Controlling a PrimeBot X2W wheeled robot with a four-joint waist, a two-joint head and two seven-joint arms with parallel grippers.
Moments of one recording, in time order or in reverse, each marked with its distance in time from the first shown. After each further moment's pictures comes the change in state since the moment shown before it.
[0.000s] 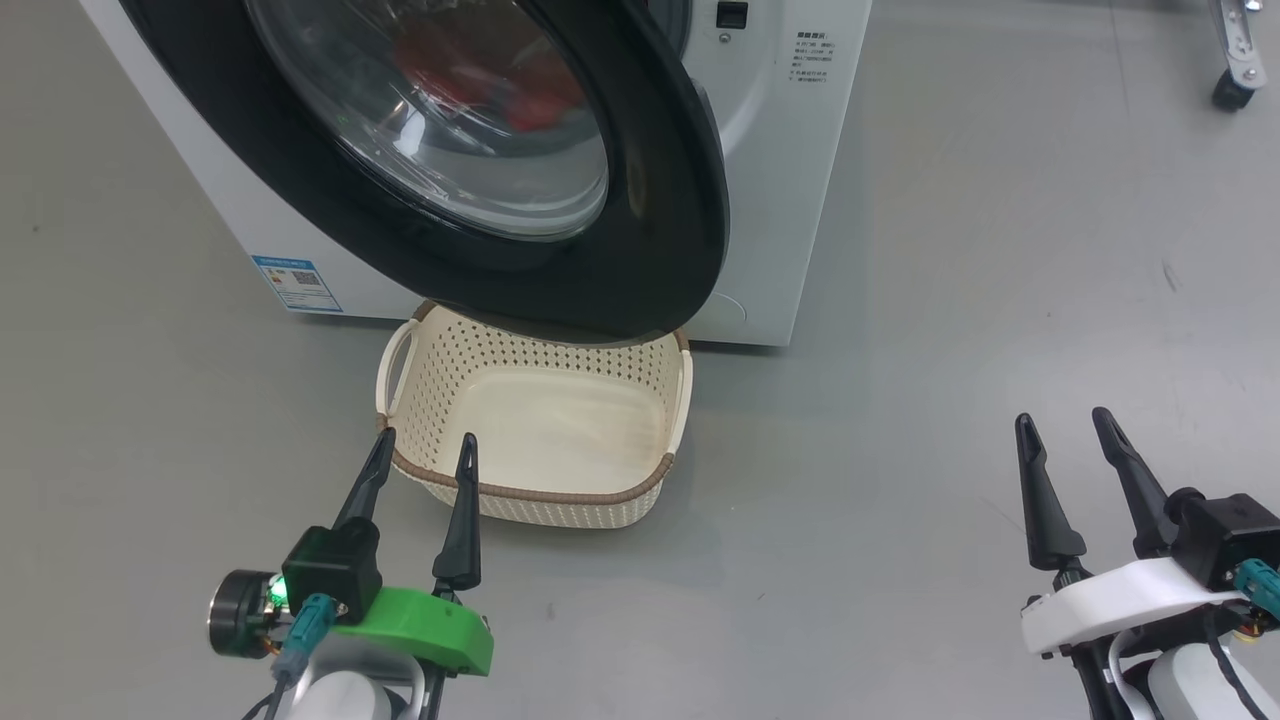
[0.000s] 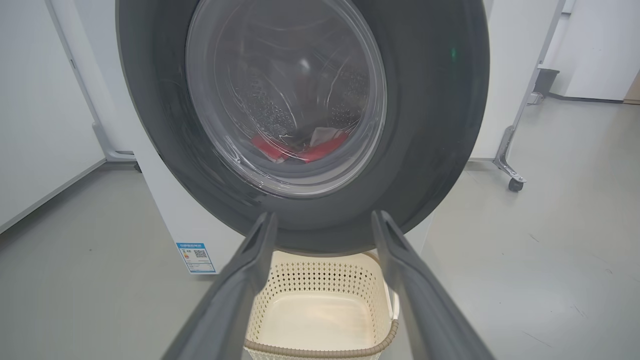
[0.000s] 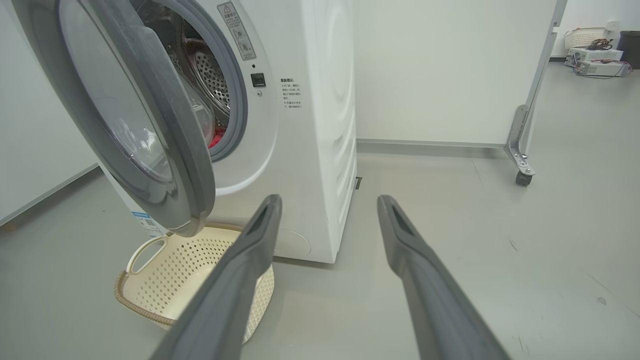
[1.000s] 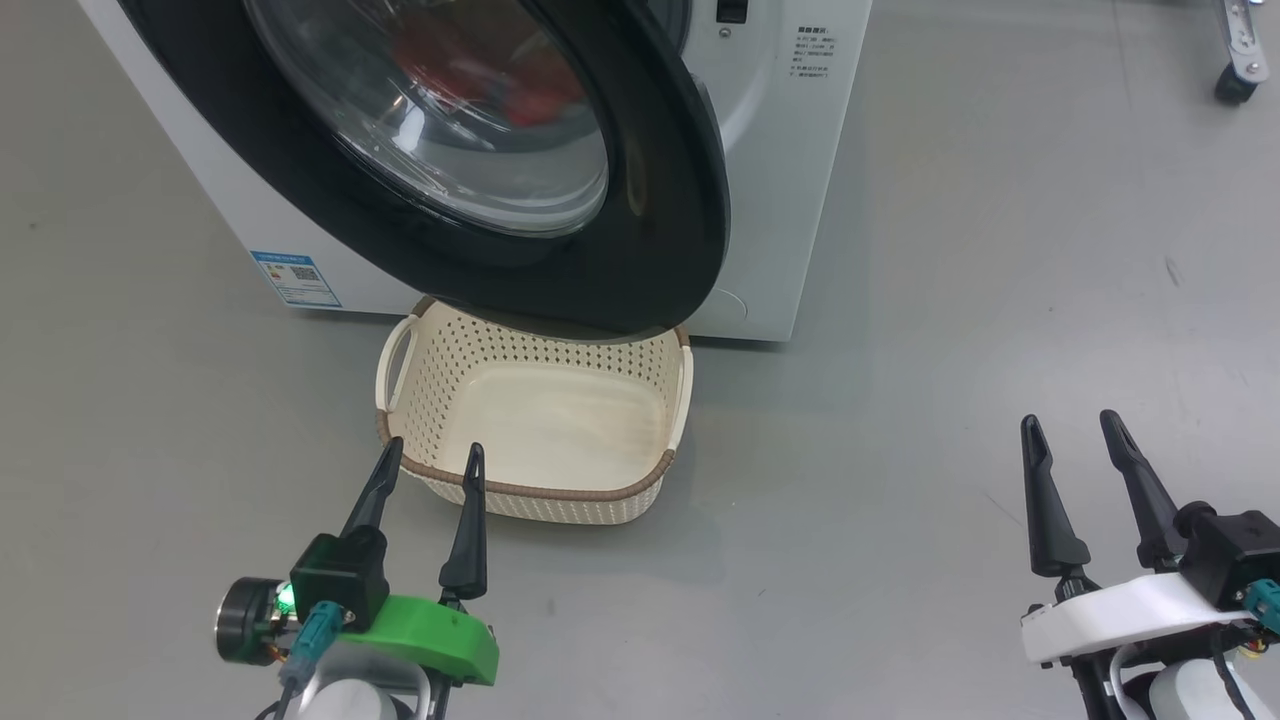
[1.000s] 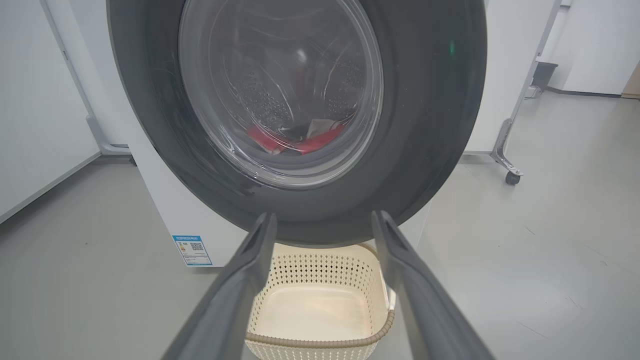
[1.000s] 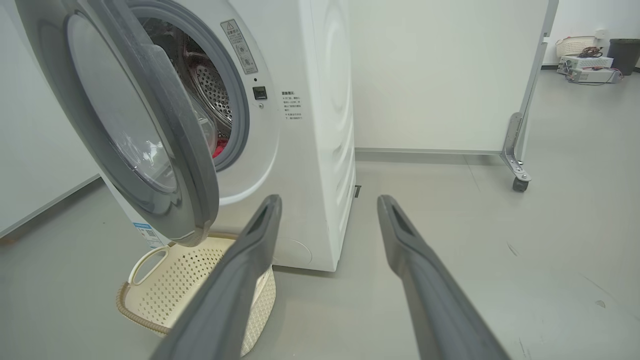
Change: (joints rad) left arm 0.012 0.000 -0.008 0.001 -0.002 0.000 0.000; right arm 0.050 0.031 -0.043 -0.070 -0.038 -0.007 -0.003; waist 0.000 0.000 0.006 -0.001
